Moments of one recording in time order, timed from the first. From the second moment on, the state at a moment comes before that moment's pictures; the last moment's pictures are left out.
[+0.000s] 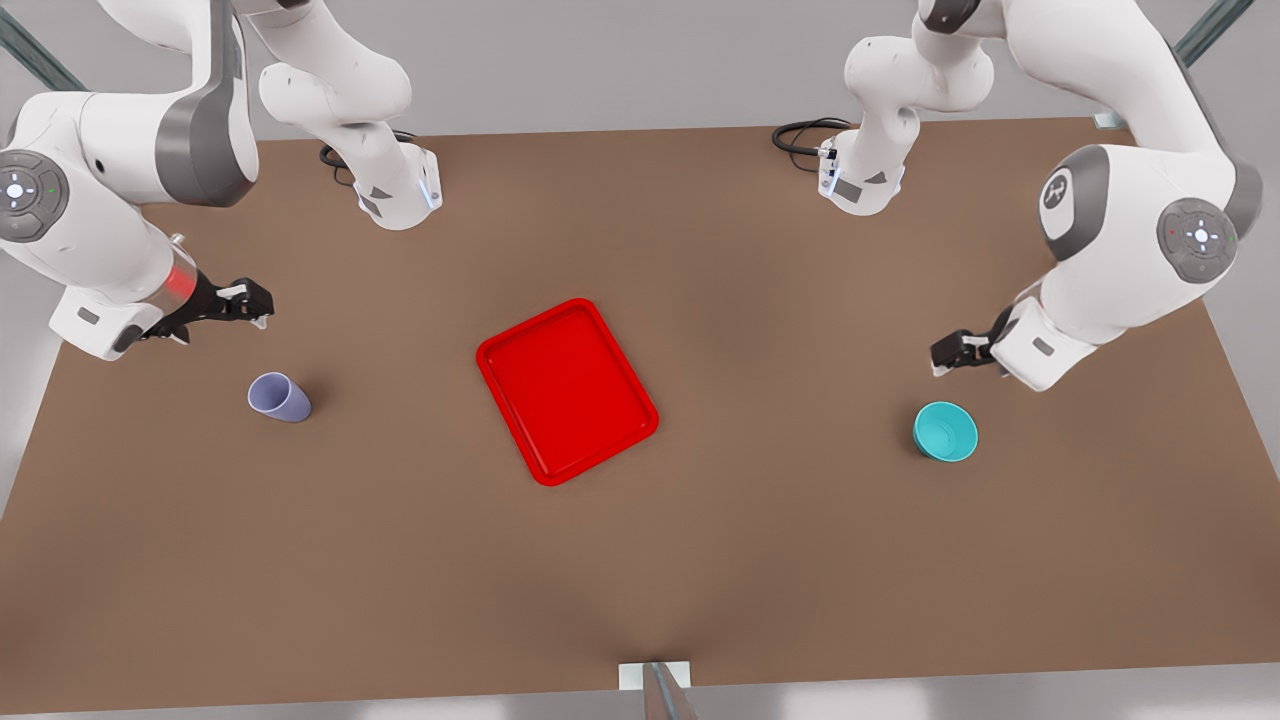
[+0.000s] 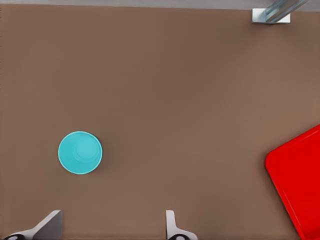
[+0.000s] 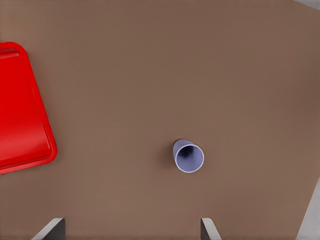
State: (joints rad) left arm -0.25 0.25 0.16 -1.33 -0.12 1.54 -0.09; right arm 0.05 0.07 0.02 -1.45 -0.13 1.40 -0.19
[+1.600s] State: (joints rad) left arm -0.62 0.68 0.27 -1.37 -0.50 2.05 0.37; right arm 0.05 0.18 0.02 -1.44 -0.11 1.36 -0.21
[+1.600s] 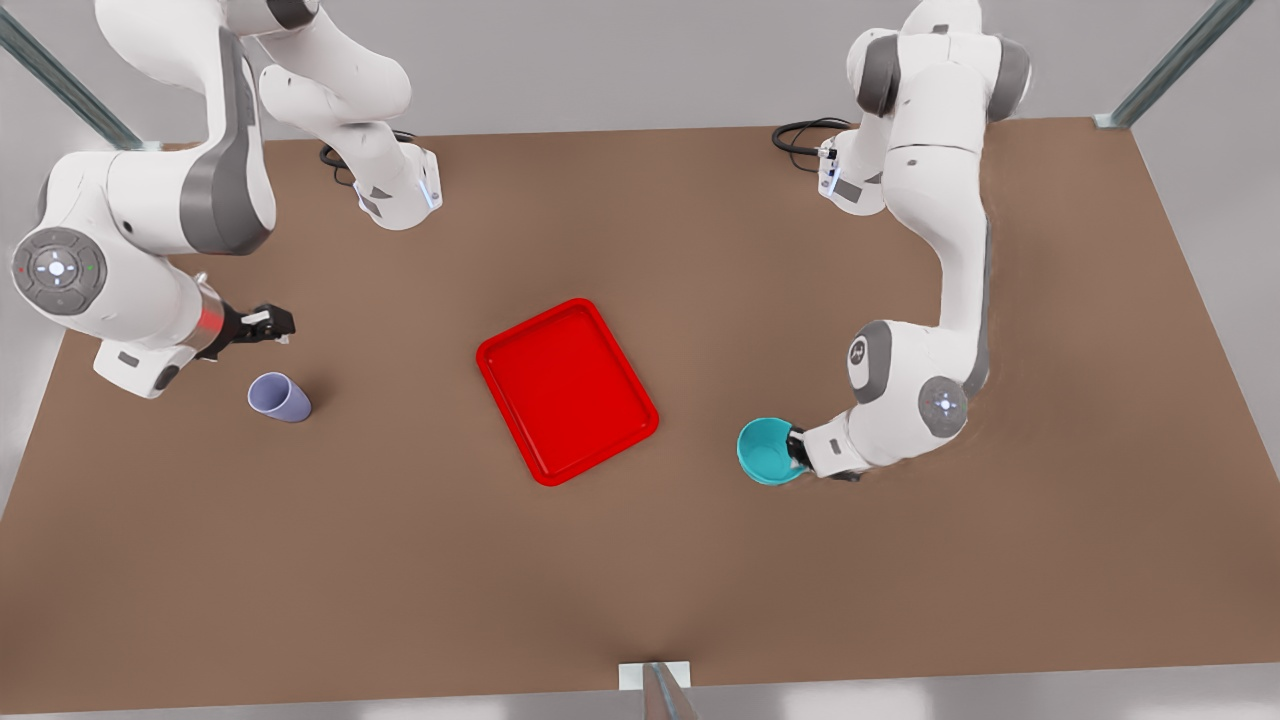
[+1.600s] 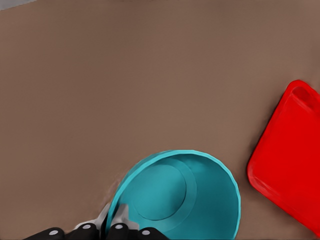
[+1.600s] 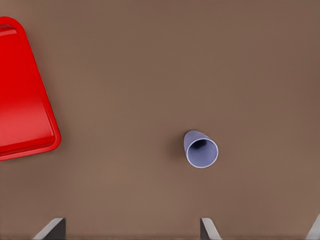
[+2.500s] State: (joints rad) left arm -0.53 0.52 0.60 -1.01 -0.38 1.55 -0.48; right arm -0.01 0.19 -0.16 -2.18 -0.07 2.26 -0.22
